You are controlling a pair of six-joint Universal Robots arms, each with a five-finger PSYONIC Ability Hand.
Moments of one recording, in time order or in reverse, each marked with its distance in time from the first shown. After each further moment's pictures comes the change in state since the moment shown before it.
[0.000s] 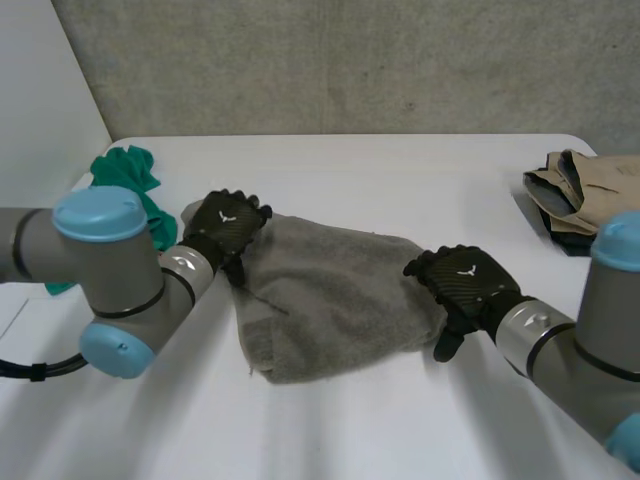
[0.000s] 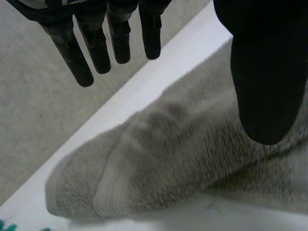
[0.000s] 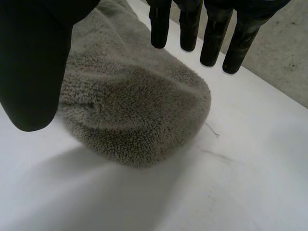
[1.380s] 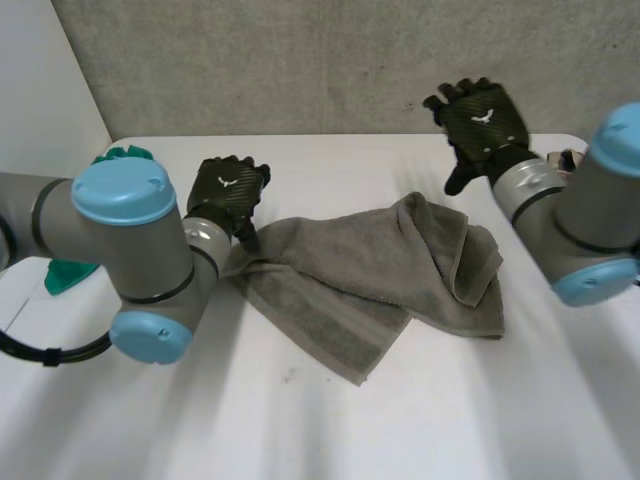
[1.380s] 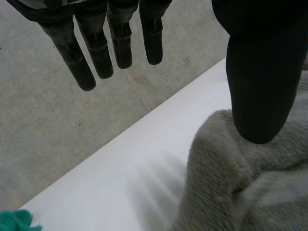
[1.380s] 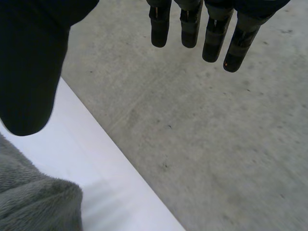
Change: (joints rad) left arm -0.117 0.061 0.094 -0.039 -0.253 -0.188; right arm -0.035 0.184 -0.506 -0.211 0.031 -0.044; left_hand 0.044 0.041 0.046 0.036 0.028; right_hand -0.041 -0.068 -0.076 -0.050 -0.055
